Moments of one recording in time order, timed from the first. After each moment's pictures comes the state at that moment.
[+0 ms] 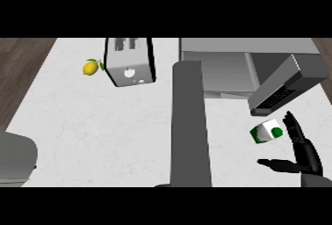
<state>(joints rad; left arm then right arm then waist) 0.46 0.15 0.55 -2.30 0.84 -0.55 0.18 -0.25 -0.32 -0.33 -0.52 0.20 0.10 -0.92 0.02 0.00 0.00</state>
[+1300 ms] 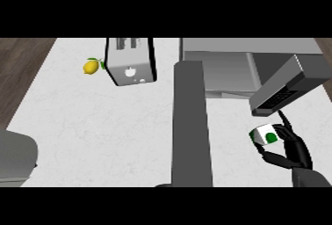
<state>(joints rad) 0.50 0.15 0.60 -2.28 0.93 -0.64 0.21 -0.41 -0.33 -0.37 -0.21 0.19 0.14 -1.05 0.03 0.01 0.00</state>
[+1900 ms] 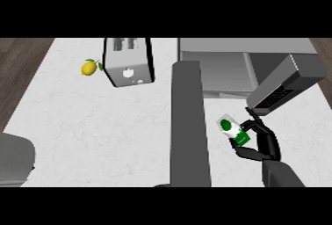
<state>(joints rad) 0.49 0.15 0.63 -2.25 0.95 -0.66 0.22 -0.44 -0.16 -0.37 -0.27 0.16 0.08 -1.06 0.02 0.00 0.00</state>
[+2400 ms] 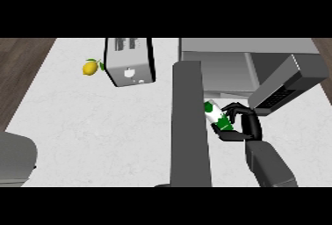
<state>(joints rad) 0.47 0.16 0.64 -2.25 0.97 -0.64 0.27 -0.57 -0.09 -0.35 -0.29 0.19 -0.05 -1.02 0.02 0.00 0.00</state>
